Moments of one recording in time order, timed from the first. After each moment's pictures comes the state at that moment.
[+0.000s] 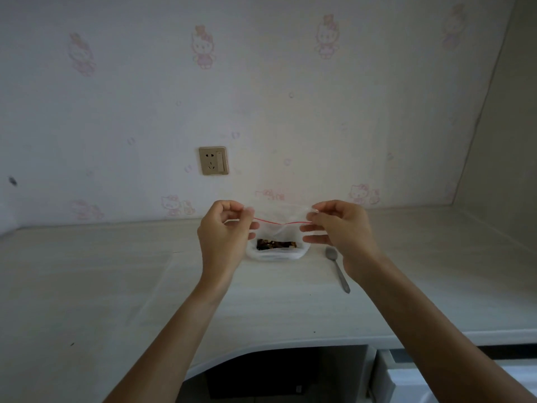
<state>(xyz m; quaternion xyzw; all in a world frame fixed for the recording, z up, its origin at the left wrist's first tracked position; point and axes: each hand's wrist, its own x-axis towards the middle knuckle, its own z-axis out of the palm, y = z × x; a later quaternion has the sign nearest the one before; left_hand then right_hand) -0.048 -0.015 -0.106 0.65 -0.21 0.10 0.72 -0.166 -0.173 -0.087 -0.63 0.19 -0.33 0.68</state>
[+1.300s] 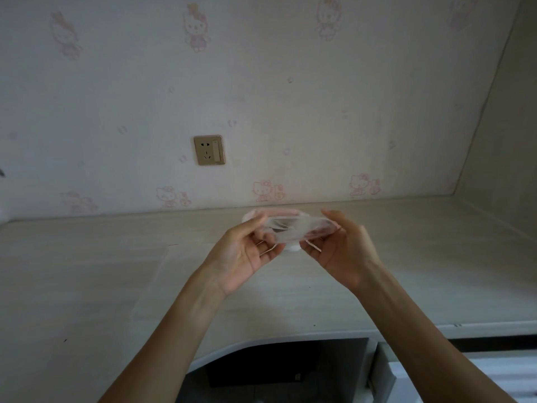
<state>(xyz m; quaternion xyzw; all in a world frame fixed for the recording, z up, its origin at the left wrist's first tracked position) -0.032 -0.018 -0.135 0.41 -0.26 -0.43 0.76 -0.160 -0.188 -0.133 -0.40 0.07 -0.16 0.90</state>
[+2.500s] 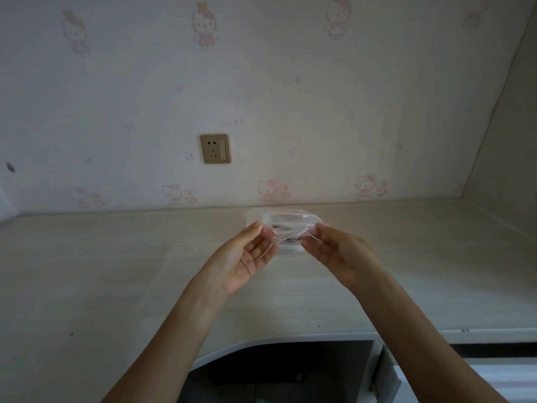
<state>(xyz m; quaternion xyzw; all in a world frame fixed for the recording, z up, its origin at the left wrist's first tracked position) -0.026 -0.015 -0.150 0.42 -0.10 -0.38 0.82 -0.150 -0.188 -0.146 -0.39 0.17 -0.21 0.88</state>
